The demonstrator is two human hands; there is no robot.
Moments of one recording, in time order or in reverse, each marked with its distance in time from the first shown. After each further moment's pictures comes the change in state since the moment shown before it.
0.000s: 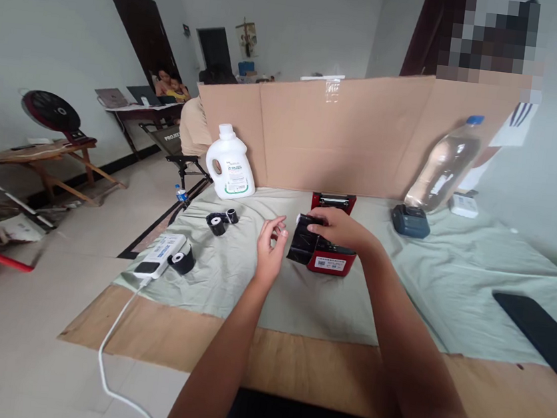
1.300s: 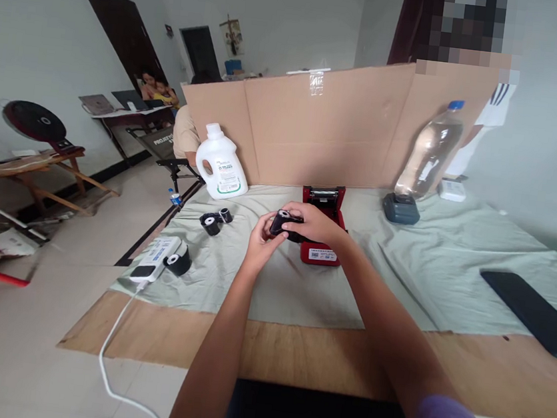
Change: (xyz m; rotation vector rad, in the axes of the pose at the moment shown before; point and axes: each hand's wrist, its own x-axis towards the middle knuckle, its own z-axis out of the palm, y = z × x) left_hand 0.011 -0.021 -0.007 -0.381 -0.206 -0.092; right_hand 0.010 -0.003 0.032 0.345 0.033 -0.141
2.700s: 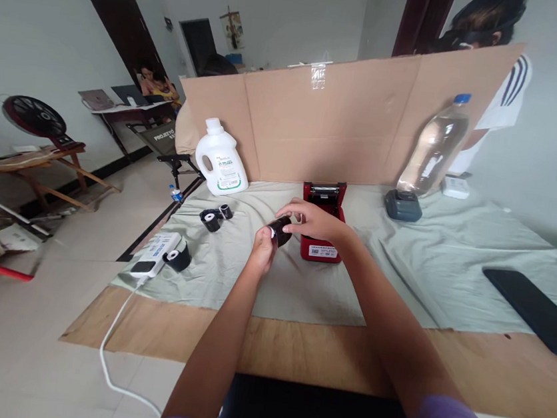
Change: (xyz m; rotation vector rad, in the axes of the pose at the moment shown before) left_hand -0.010 -0.020 0.015 -0.264 0.108 -0.194; right_hand -0.002 0.006 -0.007 -0.105 -0.119 -0.070
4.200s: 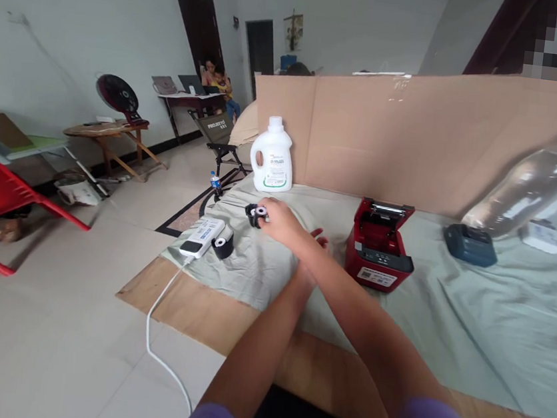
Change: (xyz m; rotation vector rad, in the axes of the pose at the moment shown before) left_hand 0.007 -0.011 -0.002 -0.560 0.280 -0.277; right_hand 0.151 -0.041 0.138 -0.334 0.122 0.024
